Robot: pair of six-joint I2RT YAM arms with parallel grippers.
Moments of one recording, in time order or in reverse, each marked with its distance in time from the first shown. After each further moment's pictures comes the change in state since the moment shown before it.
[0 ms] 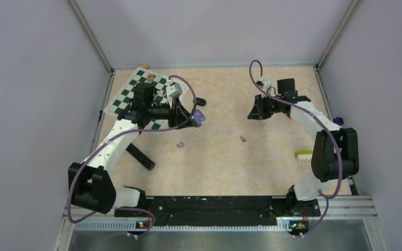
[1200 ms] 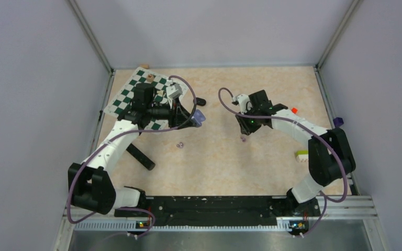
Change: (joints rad) left arm -0.003 -0.004 -0.006 0.009 -0.012 -0.006; right arm 0.288 -0.020 -0.080 -0.036 0.486 -0.154
